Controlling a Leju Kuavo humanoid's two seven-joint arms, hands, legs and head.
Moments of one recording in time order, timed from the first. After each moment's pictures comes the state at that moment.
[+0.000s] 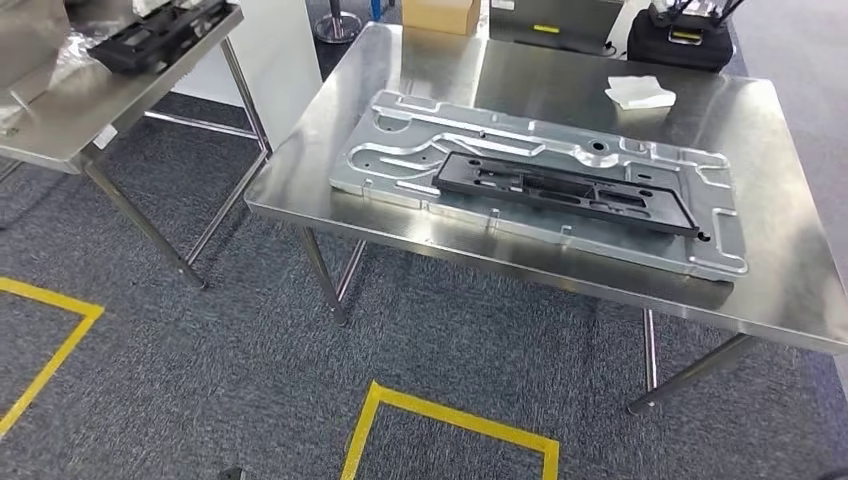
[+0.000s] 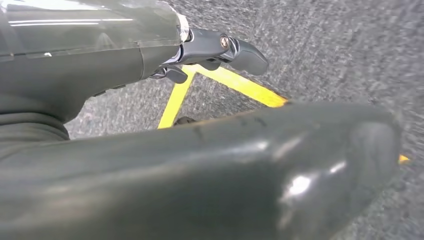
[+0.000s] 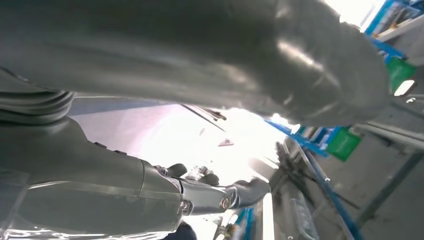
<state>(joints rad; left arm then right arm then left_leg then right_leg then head) -0.02 -0.11 0.36 -0.16 0.02 0.09 -0.35 -0.10 -0.37 -0.42 -1.76 0.00 -0.15 -0.38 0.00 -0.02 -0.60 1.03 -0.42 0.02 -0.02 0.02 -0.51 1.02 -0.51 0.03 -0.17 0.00</state>
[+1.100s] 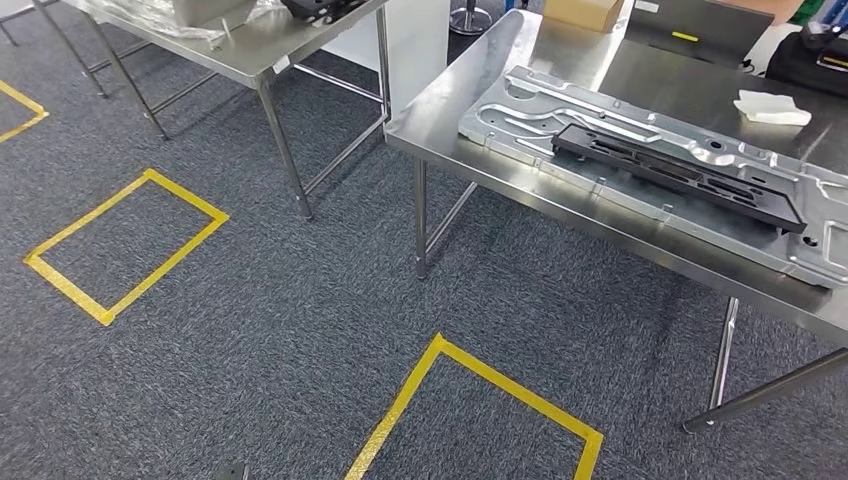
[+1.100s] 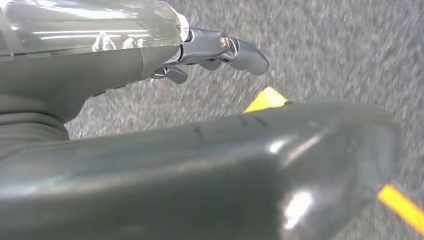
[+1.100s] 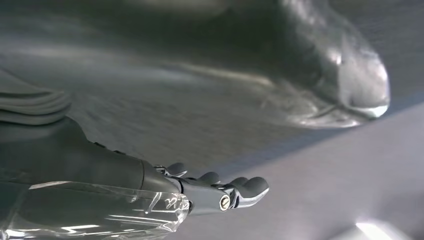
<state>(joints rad) -0.01 -0.10 0.36 -0.16 -0.03 0.09 -0.34 -0.03 -0.19 -1.25 -0.62 0.36 -0.13 -0.49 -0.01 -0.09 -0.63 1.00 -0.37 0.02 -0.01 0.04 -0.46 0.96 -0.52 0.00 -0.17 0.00</state>
